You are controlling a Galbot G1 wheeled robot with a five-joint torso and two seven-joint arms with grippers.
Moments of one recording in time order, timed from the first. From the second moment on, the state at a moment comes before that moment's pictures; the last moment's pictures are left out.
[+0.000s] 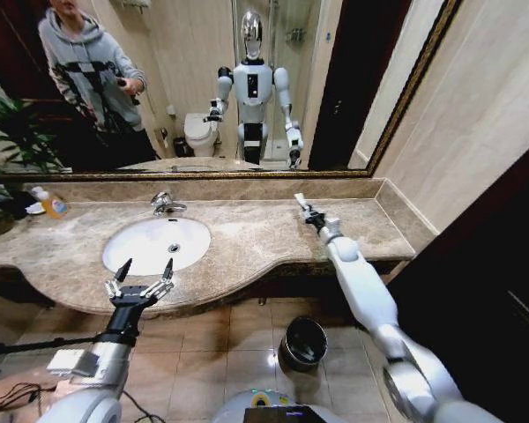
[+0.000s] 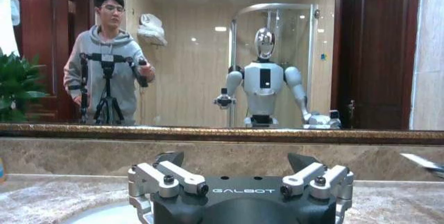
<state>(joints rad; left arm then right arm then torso) 1.84 -1.36 -0.82 -2.47 -0.37 0.04 0.05 -0.74 1.20 0.39 1.42 0.27 -0.08 -0.10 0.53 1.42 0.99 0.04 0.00</state>
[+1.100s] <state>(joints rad) 1.84 -1.36 -0.82 -2.47 -0.37 0.04 0.05 -1.68 1.43 0.63 1.64 0.16 0.23 -0.15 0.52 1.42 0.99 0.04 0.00</state>
